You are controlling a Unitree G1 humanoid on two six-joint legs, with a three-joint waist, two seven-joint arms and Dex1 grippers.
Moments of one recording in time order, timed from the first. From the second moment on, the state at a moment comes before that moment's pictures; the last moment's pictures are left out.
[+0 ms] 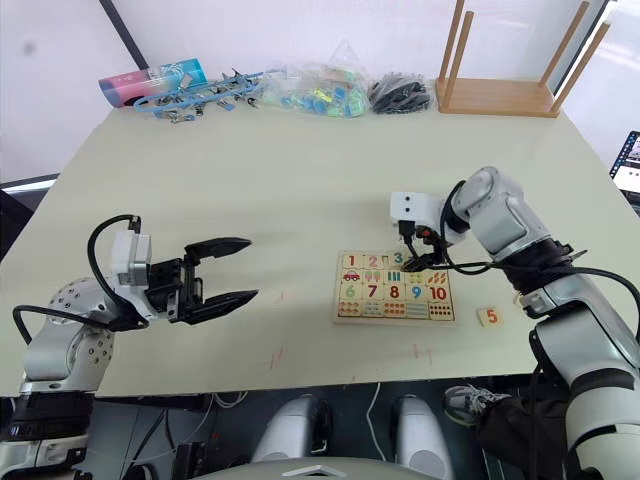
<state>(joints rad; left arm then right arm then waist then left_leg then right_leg) -0.12 0.69 0.22 -0.06 -0.65 0.12 -1.35 -0.94 -0.62 0.47 0.33 -0.12 0.48 1.41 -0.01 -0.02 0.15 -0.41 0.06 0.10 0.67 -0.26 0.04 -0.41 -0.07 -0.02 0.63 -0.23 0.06</state>
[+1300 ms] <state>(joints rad) -0.14 0.70 0.19 -0.06 -0.63 0.15 -1.37 -0.68 -0.54 0.16 0.62 0.10 0.00 1.19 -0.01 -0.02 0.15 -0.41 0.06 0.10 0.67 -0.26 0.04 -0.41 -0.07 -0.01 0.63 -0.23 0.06</state>
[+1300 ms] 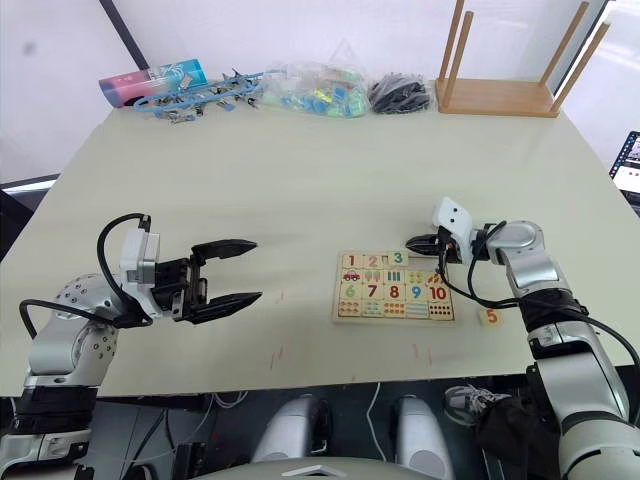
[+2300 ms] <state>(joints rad) -0.14 0.71 0.19 -0.07 -0.63 0.17 -1.36 -0.67 -0.51 0.14 0.67 0.13 -0.03 1.21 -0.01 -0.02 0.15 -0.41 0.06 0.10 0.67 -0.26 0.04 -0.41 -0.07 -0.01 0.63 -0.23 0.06</state>
